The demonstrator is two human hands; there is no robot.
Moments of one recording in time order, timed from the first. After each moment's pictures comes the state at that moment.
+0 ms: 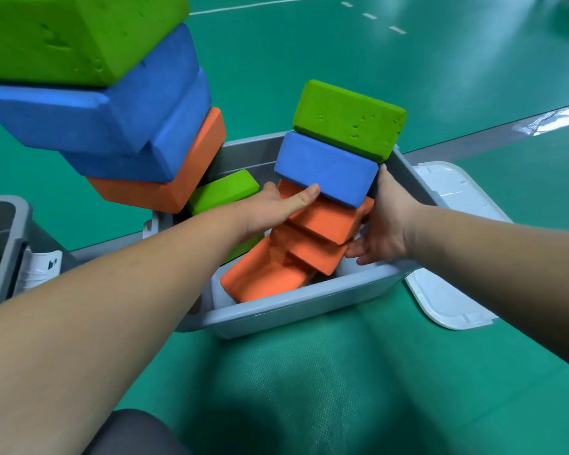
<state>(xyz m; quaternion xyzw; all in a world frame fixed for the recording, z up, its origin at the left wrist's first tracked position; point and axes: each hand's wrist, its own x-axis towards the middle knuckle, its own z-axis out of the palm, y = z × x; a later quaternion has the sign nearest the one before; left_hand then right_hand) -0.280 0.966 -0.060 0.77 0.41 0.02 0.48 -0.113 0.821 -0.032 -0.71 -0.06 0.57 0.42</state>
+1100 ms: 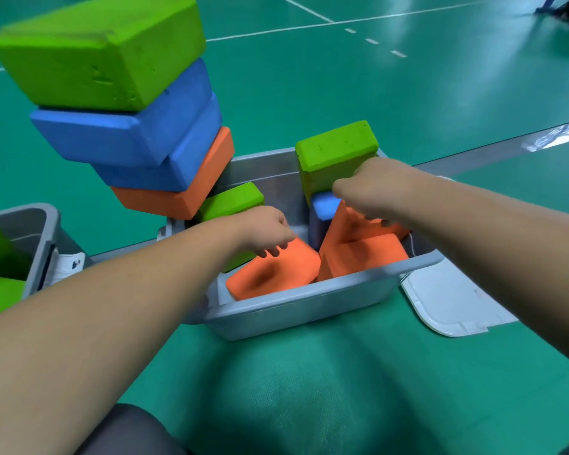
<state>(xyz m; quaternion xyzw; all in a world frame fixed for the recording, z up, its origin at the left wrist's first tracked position) -0.297 0.941 -0.038 0.82 0.40 -0.10 0.39 -0.152 0.804 0.073 -0.86 -0.45 0.21 0.12</state>
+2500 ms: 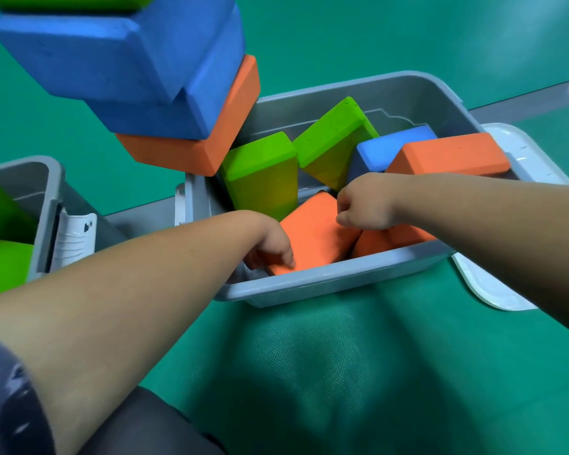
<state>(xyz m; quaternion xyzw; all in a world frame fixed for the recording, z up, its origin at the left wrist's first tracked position) -0.340 0.977 -0.162 0.66 0.53 -0.34 0.40 -0.168 0.866 -0.048 -0.71 -0.65 0.19 -0.19</state>
